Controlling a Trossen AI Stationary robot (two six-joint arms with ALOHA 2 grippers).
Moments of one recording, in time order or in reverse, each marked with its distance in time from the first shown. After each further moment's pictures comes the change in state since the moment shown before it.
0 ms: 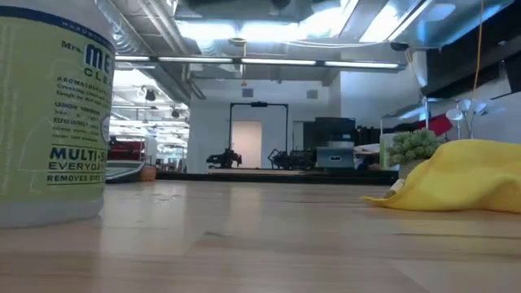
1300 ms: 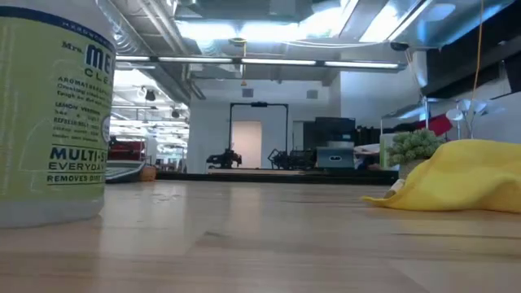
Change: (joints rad) left arm 0.041 -0.041 0.000 -0.176 -0.034 -0.126; right arm 0.064 0.039 -0.074 0.363 0.126 -0.217
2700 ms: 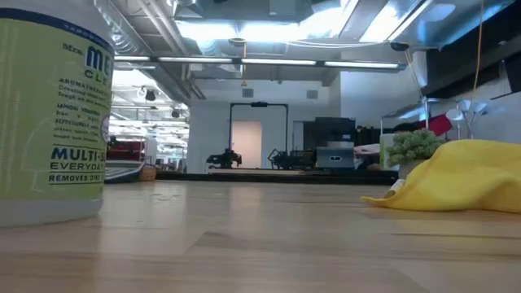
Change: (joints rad) left arm 0.113 0.001 0.001 0.082 0.005 0.172; right arm -0.047 0.134 -0.048 0.476 0.099 -0.109
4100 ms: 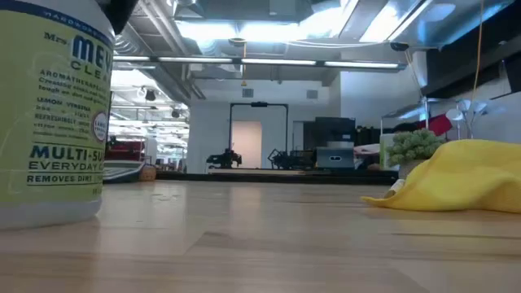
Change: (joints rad) left arm 0.252 -0.093 -0.132 0.569 0.187 0.657; right arm 0.002 0.000 0.000 -0.008 -0.050 -0.047
